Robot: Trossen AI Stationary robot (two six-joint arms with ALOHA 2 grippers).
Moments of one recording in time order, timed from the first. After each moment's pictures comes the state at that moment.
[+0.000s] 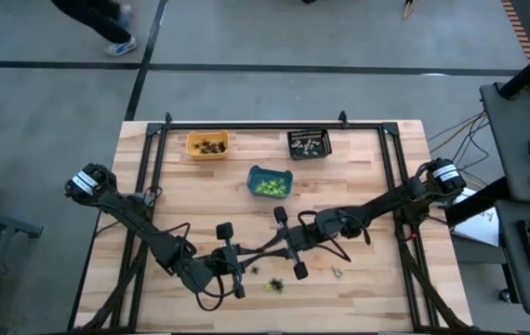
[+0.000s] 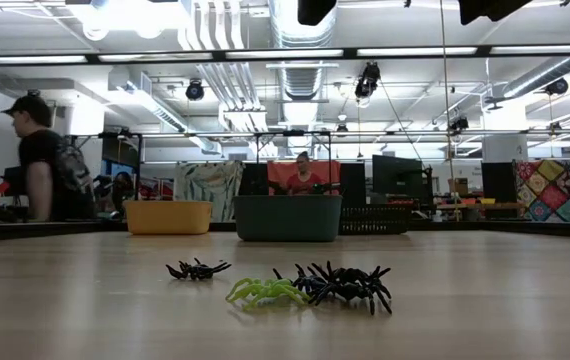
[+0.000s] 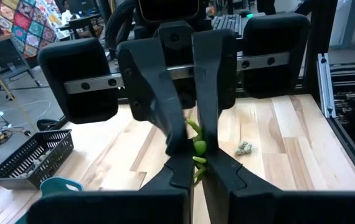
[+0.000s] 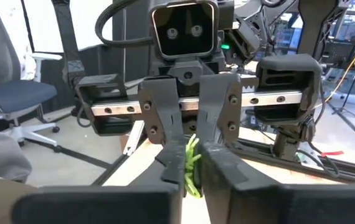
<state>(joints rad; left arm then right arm) -0.66 1.62 1.00 0.32 -0.91 -0.09 0.31 1.71 0.94 0.79 -0.05 -0.09</state>
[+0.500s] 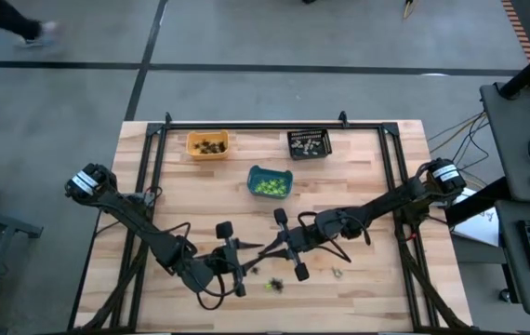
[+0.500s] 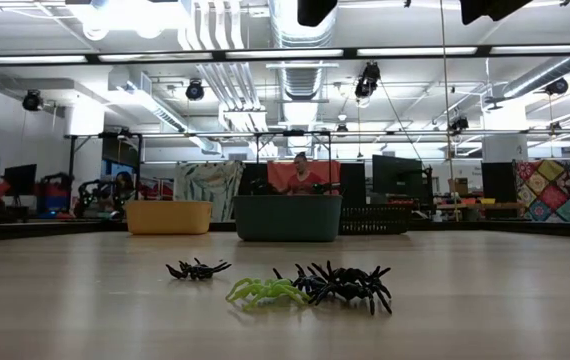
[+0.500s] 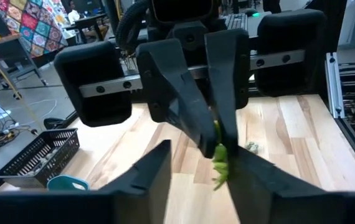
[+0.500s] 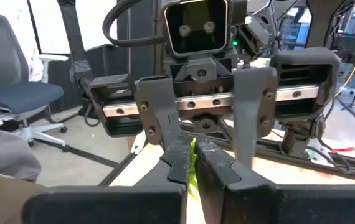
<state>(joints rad) -0.66 1.62 1.00 0.31 -0.92 -0.10 0.31 1.71 0.94 0.78 -0.06 -0.07</state>
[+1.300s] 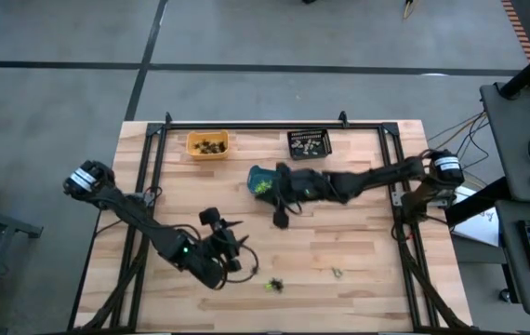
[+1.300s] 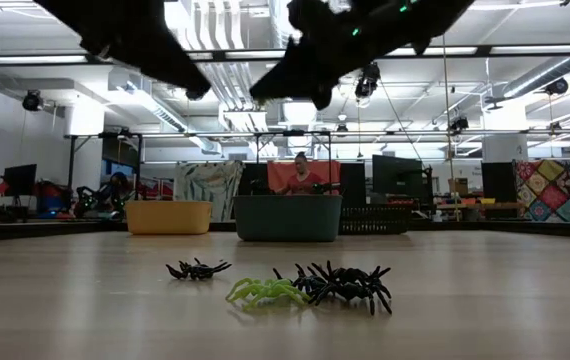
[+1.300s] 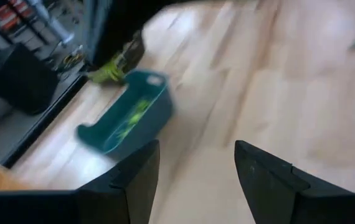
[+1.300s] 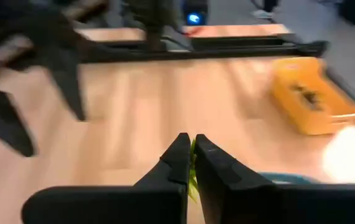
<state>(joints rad) -0.60 1.58 1.00 -0.39 -0.98 -0.56 -0.01 1.67 1.06 0.24 0.03 0.03</state>
